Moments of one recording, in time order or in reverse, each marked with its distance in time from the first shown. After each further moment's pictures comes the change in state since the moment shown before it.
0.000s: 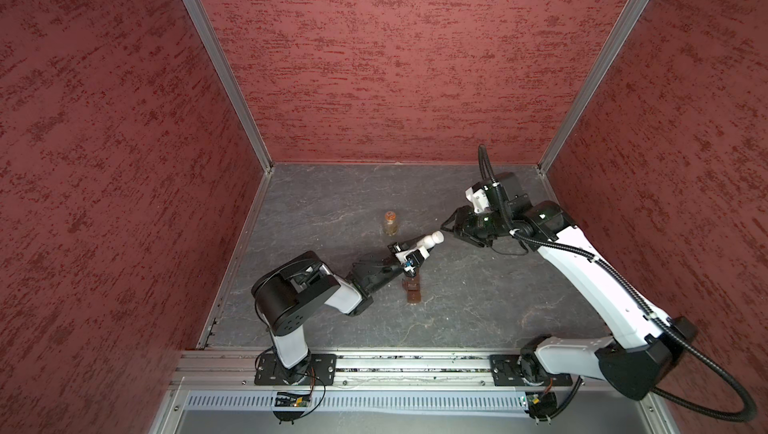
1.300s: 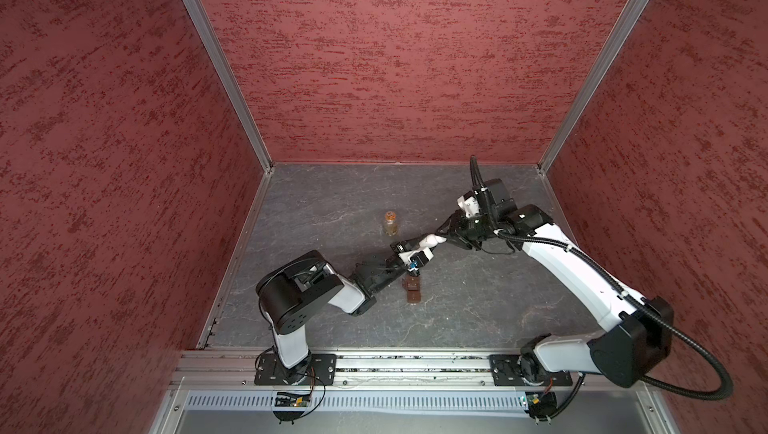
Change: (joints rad) left arm -0.022 0.018 0.018 0.012 -0.019 0.036; right arm -0.037 0.059 -0.124 0.169 -0.115 0.041
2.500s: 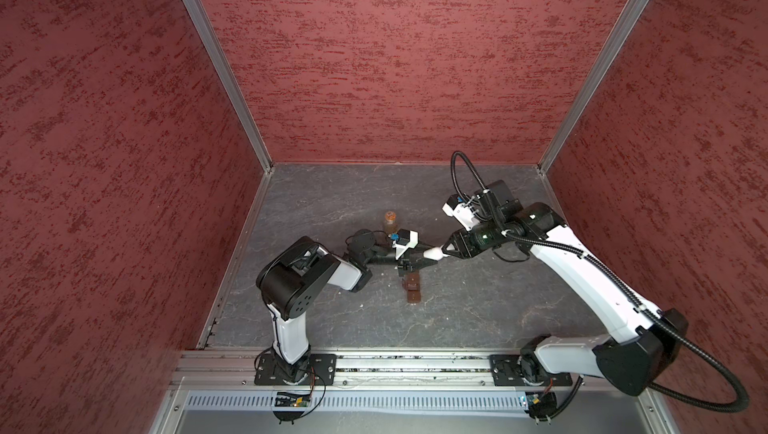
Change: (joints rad) left arm 0.220 0.062 0.136 -0.017 0.904 -0.637; right arm 0.043 -0.045 0.095 -0.278 0.037 -0.792
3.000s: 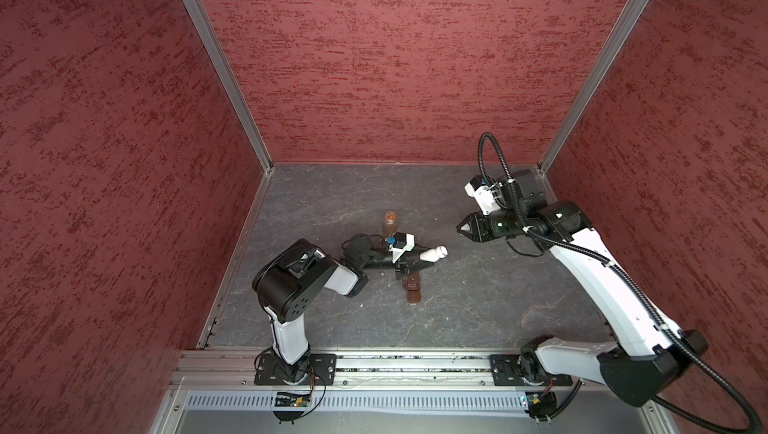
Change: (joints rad) left arm 0.000 -0.051 -0.090 0.018 -0.064 0.017; right arm -0.092 -0.065 0.087 0.008 0.154 0.121
